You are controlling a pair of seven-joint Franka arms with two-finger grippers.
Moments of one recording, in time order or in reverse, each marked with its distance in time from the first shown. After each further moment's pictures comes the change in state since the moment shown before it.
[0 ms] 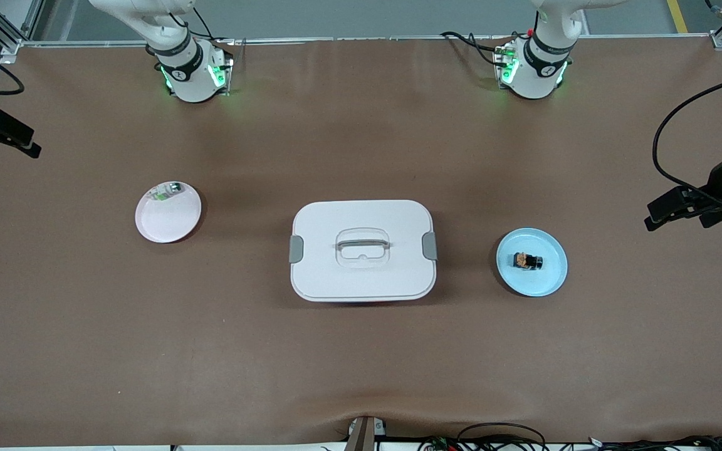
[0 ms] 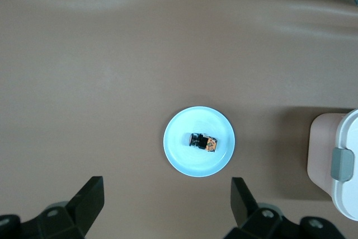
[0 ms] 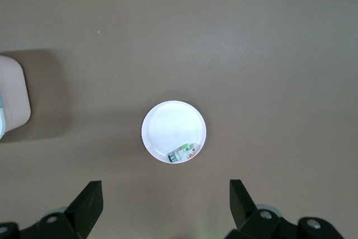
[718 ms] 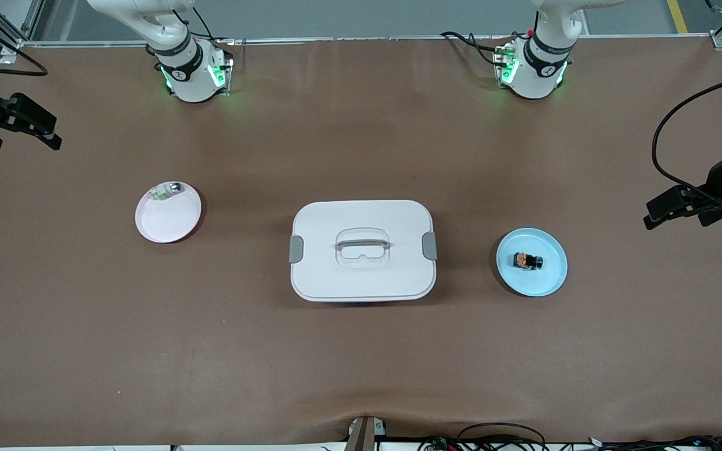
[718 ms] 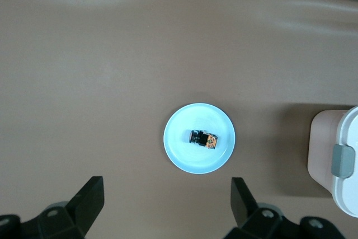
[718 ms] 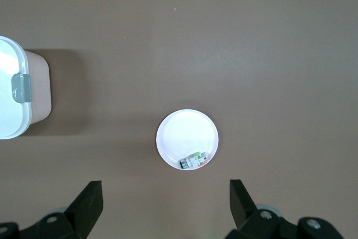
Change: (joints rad) left arm 0.000 0.000 -0.001 0.000 0.000 -0.012 0.000; right arm 0.080 -0.009 0.000 0.044 -0.002 -0.001 0.003
